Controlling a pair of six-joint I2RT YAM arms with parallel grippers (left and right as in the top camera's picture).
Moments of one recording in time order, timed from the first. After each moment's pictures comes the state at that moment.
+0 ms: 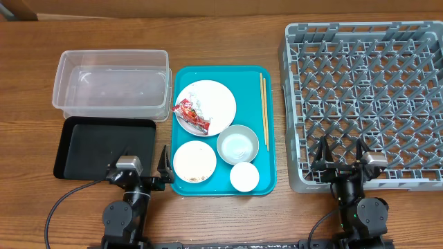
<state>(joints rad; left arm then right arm) -0.10 0.01 0.01 -0.08 -0.02 -0.21 0.18 0.01 0.02 -0.01 0.17 0.25</state>
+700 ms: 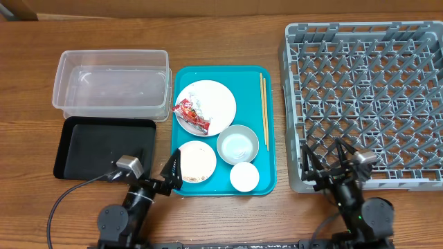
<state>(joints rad) -0.10 0.02 0.10 -0.12 0.23 -0.42 0.18 0.03 0.13 -0.10 -0.15 0.34</state>
